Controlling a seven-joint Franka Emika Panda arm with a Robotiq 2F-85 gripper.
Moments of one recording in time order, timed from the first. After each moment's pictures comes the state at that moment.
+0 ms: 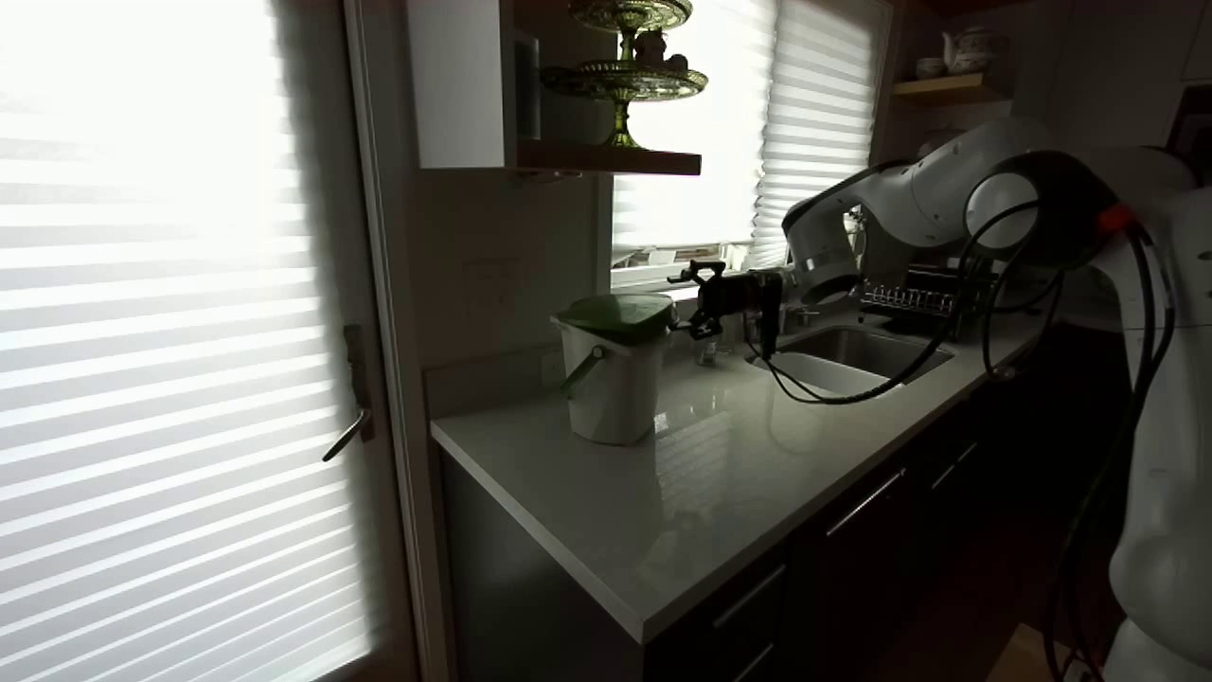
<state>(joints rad) -0.24 0.33 -0.17 -1.75 1.51 1.58 -0.66</state>
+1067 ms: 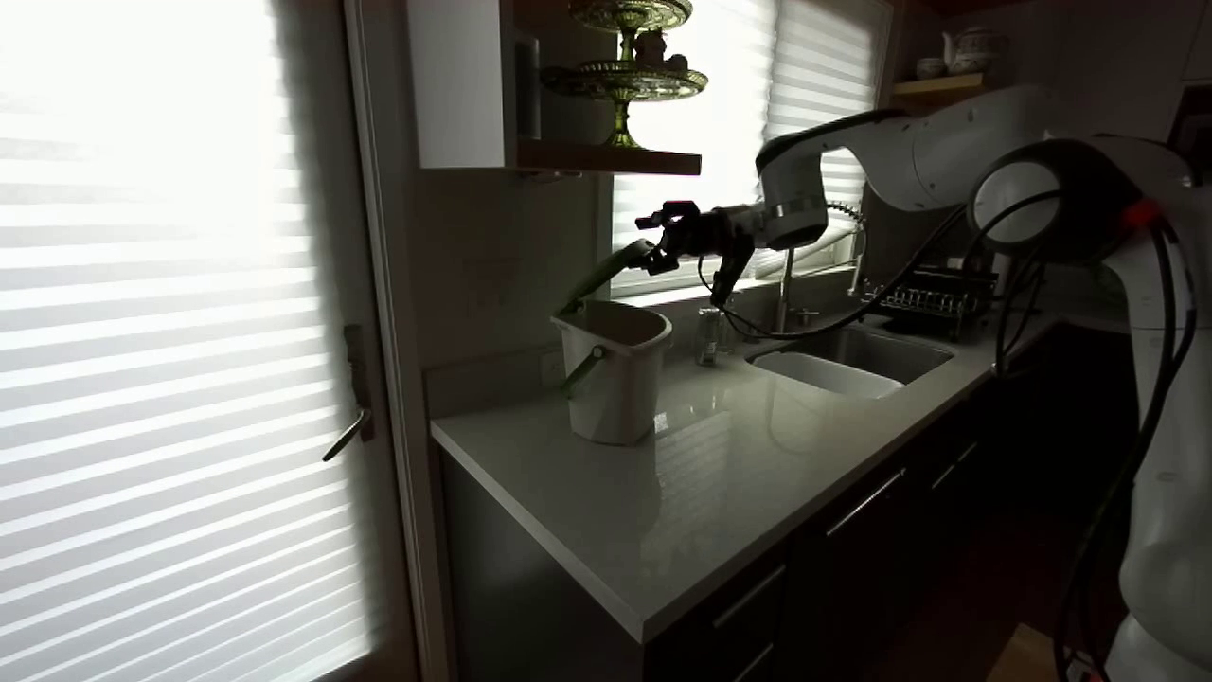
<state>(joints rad) -0.17 0.30 -0.11 -1.55 1.47 1.59 -0.97</state>
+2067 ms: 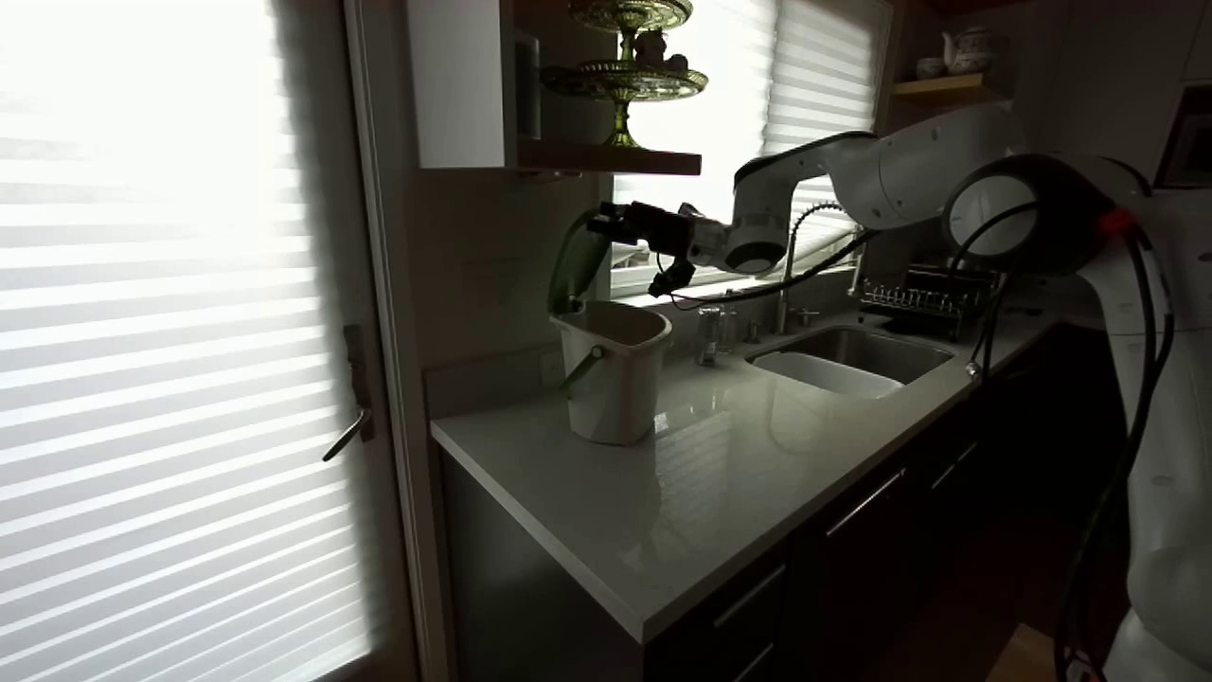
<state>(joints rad) -0.12 0.37 -0.05 -1.53 1.87 1.73 -1.62</state>
